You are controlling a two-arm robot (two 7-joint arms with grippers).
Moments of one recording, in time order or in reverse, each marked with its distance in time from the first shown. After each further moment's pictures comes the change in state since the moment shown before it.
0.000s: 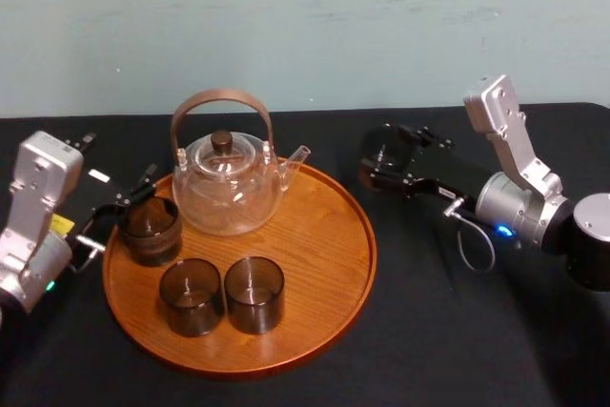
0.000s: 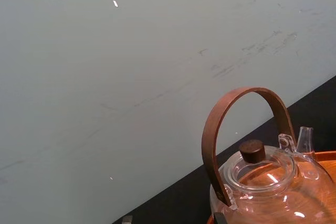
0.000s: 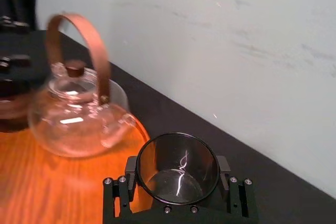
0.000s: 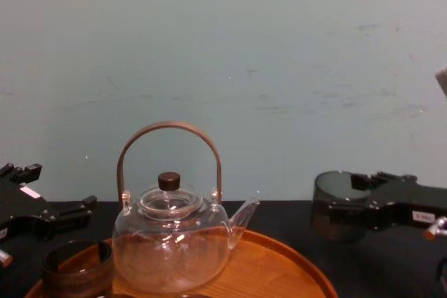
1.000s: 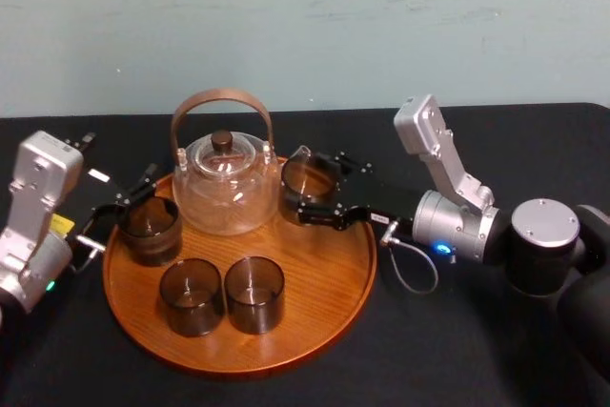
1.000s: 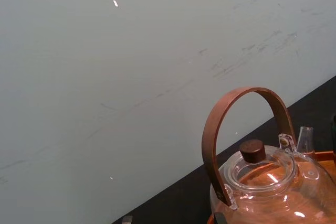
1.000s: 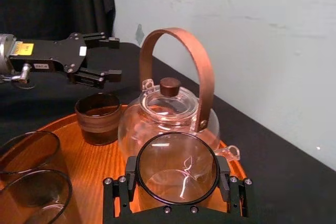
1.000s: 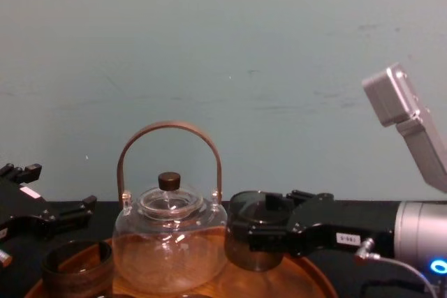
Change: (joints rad) left arm 0.000 0.000 0.000 0.000 0.000 0.000 0.000; right arm 0.065 -0.065 -0.143 0.077 0.076 -0.055 0.143
